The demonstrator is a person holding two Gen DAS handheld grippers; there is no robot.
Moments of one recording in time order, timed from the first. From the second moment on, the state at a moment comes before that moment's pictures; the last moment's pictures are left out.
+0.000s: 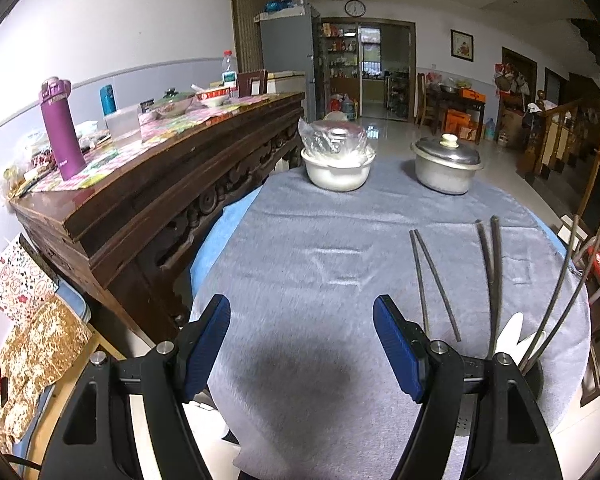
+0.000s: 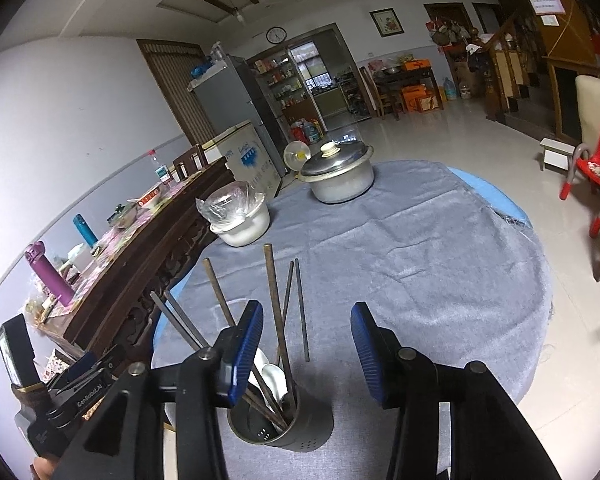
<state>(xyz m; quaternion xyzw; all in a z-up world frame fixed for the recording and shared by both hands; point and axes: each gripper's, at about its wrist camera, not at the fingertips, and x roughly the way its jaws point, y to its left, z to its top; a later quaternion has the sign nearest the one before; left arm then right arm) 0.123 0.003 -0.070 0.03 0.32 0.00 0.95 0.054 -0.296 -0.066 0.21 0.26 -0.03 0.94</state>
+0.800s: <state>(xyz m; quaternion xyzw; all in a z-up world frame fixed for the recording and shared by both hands) 0.152 0.005 -0.099 0.03 0.37 0.02 0.93 0.072 -0.326 -0.095 0.24 0.31 -0.06 0.92</state>
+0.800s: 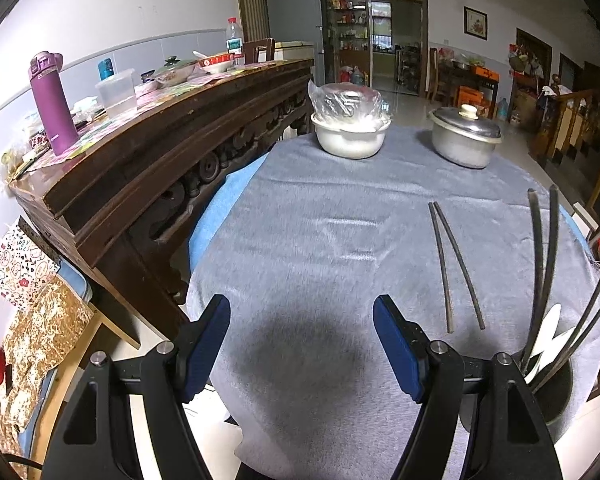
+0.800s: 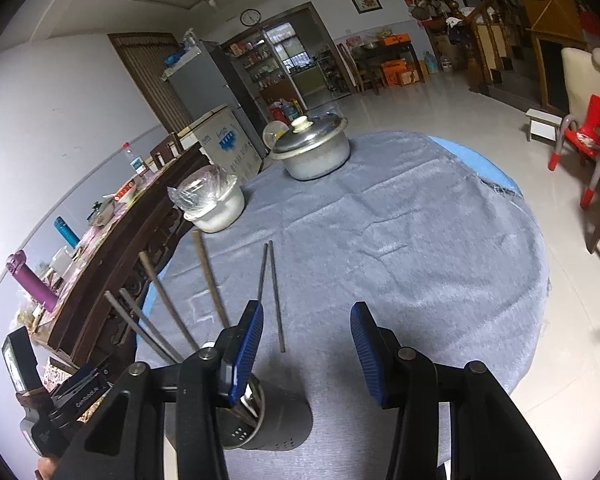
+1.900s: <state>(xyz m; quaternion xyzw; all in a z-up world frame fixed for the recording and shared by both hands) 0.220 -0.007 -0.155 0.05 0.43 0.02 0.90 0.130 -0.373 -0.169 0.29 0.38 -0.08 0.88</state>
